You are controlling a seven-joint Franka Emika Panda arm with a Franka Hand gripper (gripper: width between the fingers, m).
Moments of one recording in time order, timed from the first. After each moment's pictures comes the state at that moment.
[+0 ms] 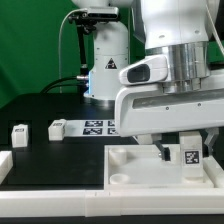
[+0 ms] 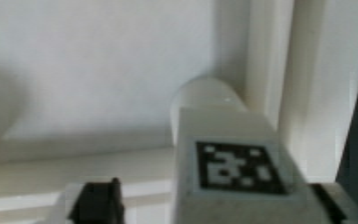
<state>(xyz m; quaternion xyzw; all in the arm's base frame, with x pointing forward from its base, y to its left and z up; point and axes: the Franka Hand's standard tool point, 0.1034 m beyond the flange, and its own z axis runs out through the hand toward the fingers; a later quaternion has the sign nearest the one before) 0.618 0.100 0.061 -1.00 0.02 -0.07 0.05</state>
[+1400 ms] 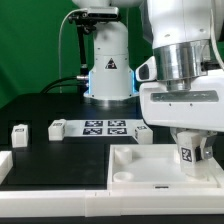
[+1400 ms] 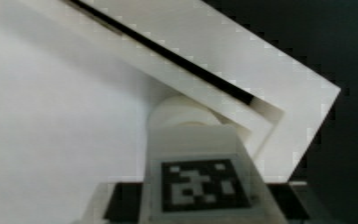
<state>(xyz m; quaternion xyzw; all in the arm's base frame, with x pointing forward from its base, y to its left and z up) 0.614 0.115 0.063 -0.82 0.57 -0.04 0.10</state>
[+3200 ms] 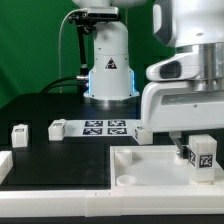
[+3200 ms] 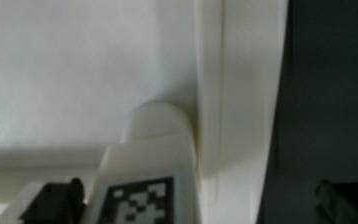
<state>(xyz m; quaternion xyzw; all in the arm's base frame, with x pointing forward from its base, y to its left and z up) 0.617 0.136 0.062 -1.00 -0.02 -0.08 0.02</state>
